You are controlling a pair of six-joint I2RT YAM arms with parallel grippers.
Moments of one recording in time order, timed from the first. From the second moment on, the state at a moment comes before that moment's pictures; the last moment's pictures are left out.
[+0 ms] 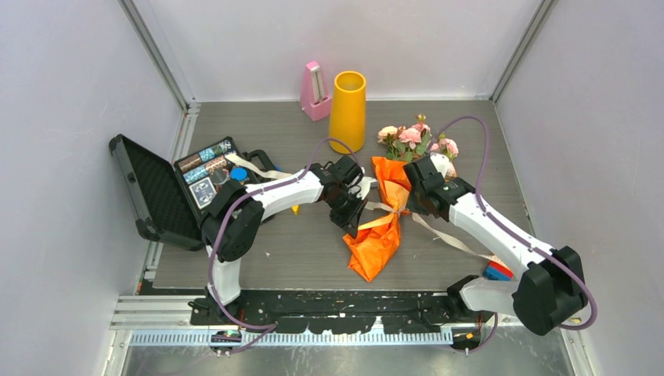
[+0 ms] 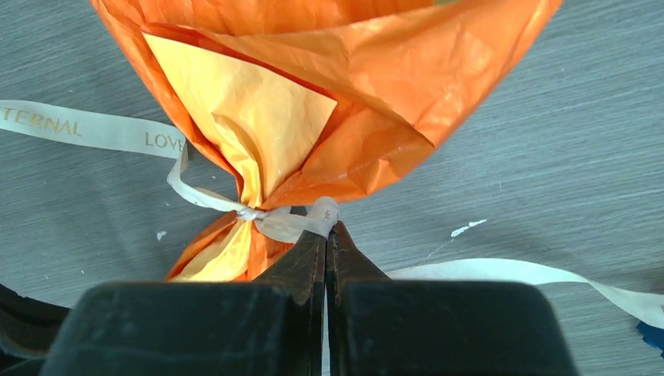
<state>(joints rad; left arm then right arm) -0.83 1.91 1.37 -0.66 0.47 -0.20 0.49 1.21 0.88 -0.70 0.35 0.68</state>
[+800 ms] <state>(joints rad) -0.84 1.91 1.37 -0.66 0.47 -0.20 0.49 1.38 0.96 -0.55 0.33 0.68</state>
